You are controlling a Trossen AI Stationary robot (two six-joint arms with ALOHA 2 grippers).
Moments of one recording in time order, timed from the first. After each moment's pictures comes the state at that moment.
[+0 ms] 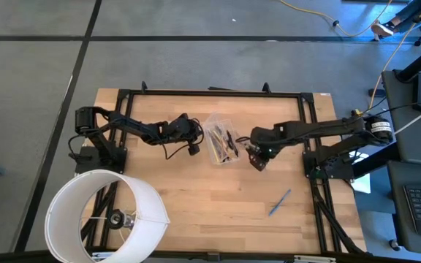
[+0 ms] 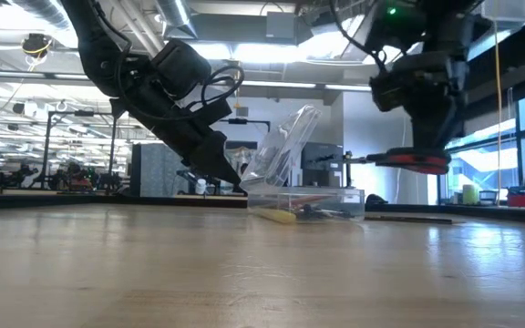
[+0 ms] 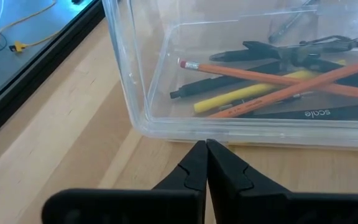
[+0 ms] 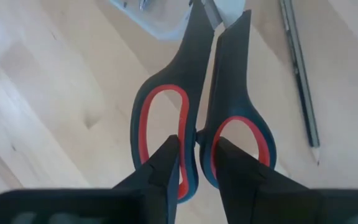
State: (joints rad) left arm 0.25 1.67 0.63 0.44 -0.21 0.02; right arm -0.08 1.36 0.86 -0.76 -0.14 0.64
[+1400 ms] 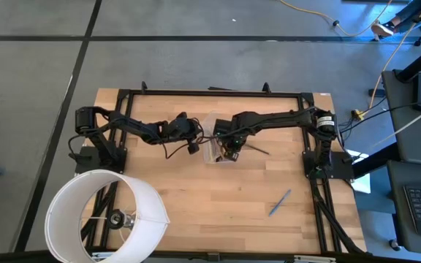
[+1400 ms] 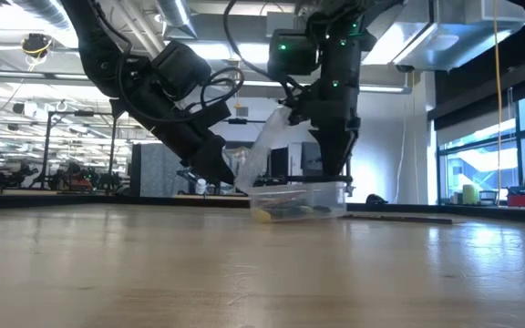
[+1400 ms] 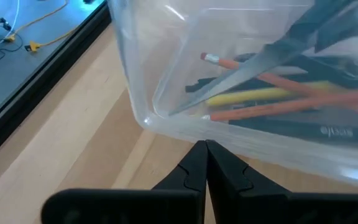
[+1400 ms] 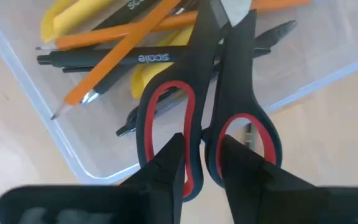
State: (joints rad) left arm 0.25 1.67 0.63 0.44 -0.24 0.04; right arm -0.15 1.94 1.44 -0.96 0.06 0.24
